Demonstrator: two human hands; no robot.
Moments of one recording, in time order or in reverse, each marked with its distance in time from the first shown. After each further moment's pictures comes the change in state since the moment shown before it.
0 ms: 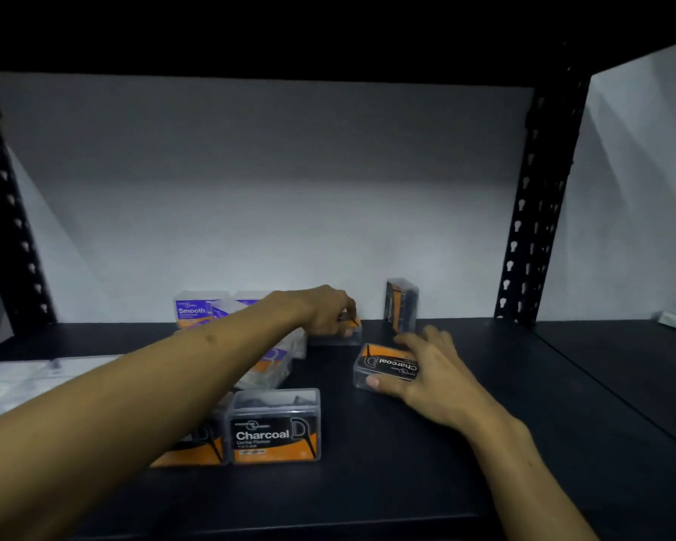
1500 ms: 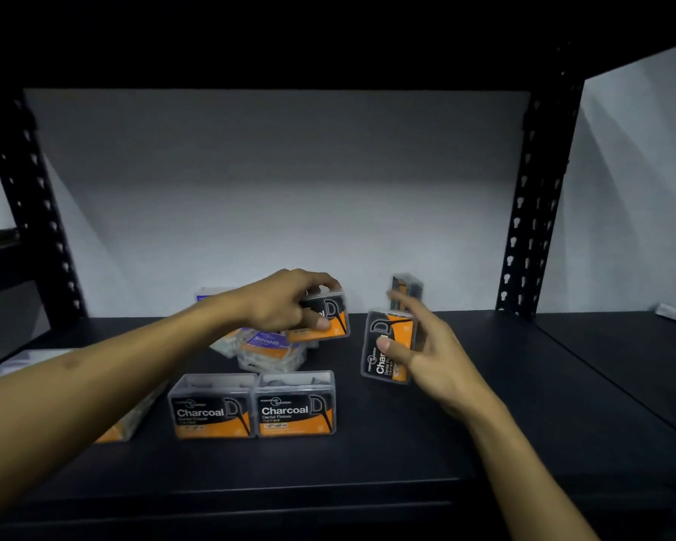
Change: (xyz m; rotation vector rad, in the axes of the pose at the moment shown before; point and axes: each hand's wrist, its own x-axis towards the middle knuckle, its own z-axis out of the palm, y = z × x) left_hand -0.105 -0.024 -0.019 -0.402 0.240 0.122; right_hand -0.018 -0.032 -0.006 0.776 0.046 0.015
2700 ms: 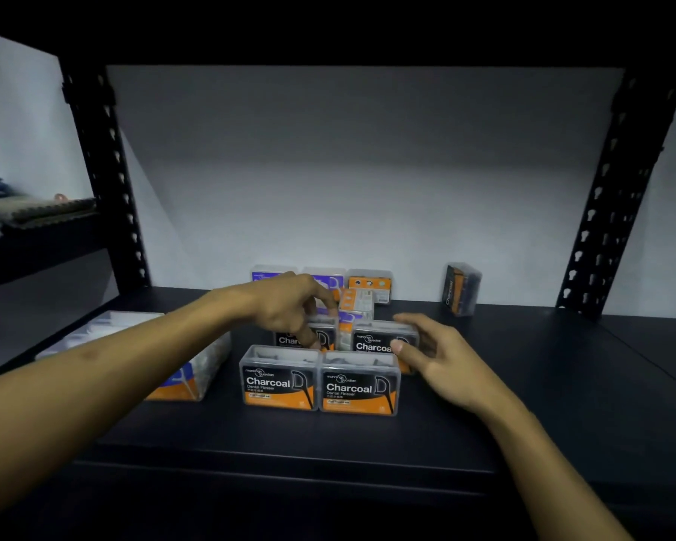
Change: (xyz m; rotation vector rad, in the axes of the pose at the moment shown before) left_hand -0.057 -0.043 -0.008 0.152 -0.177 -0.231; right_hand 0.011 0.017 0.047 -0.235 -0.212 -0.029
